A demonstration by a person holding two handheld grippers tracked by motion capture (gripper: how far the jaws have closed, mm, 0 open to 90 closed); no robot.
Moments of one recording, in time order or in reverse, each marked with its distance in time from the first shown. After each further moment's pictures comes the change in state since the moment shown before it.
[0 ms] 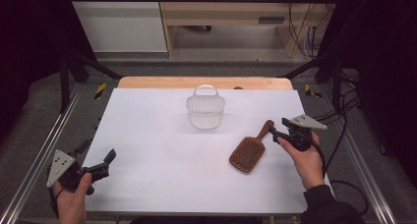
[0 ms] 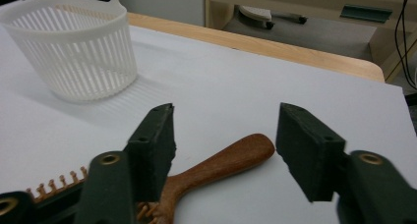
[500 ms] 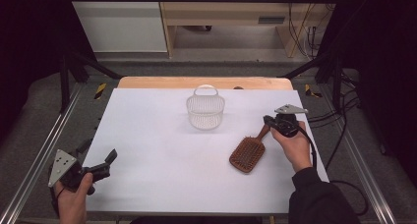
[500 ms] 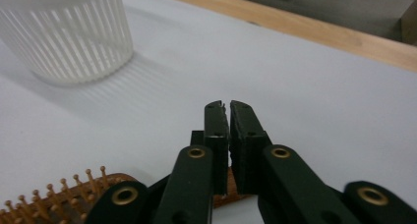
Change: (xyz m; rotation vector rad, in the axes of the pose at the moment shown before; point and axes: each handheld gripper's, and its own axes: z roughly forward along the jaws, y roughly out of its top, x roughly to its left) left arm -0.002 -0.001 0.002 0.003 -0.007 0.007; right arm -0.001 0.013 0.051 0.140 0.048 -0.055
